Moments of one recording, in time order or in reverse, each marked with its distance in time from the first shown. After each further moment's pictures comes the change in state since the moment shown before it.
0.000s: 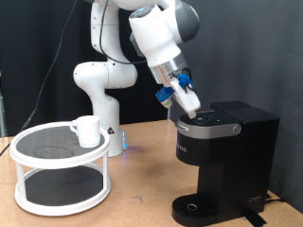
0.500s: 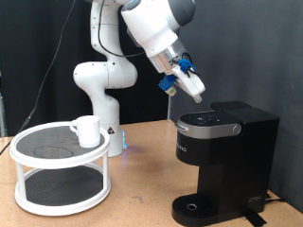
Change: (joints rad) arm 0.000 -0.043 -0.011 -0.006 0.081 -0.043 -0.033
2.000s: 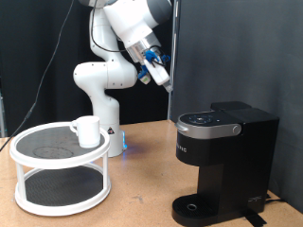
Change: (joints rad) arm -0.046 -0.421 -0.016 -0.364 -0.038 -0.017 0.122
